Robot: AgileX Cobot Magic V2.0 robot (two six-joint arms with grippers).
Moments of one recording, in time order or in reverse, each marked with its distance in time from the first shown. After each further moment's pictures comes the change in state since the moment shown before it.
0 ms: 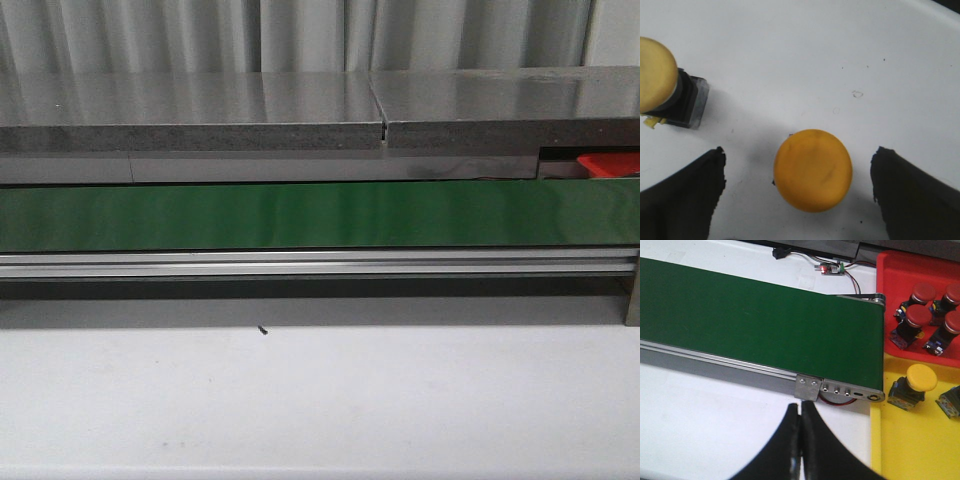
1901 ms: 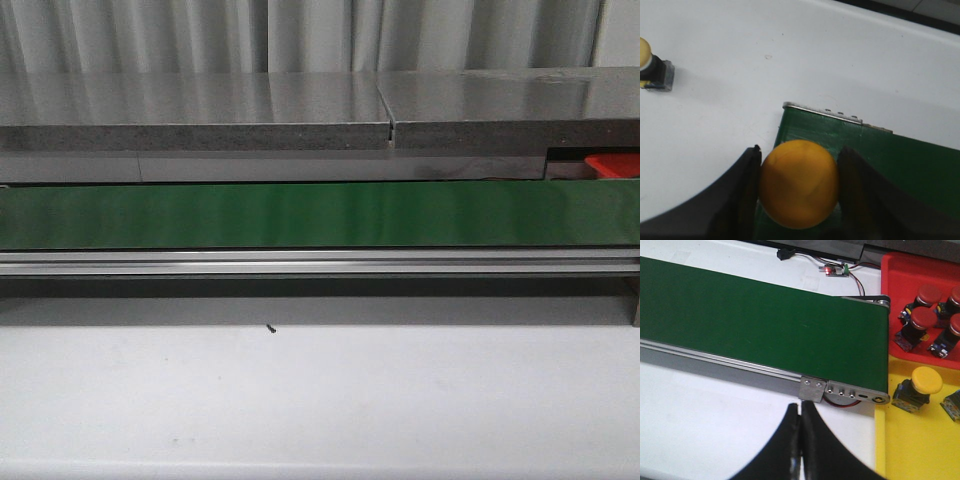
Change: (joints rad) left arm -0.128 -0.445 0.283 -0.019 0.105 0.081; right arm 0.000 0.000 0.000 0.000 0.000 0.000
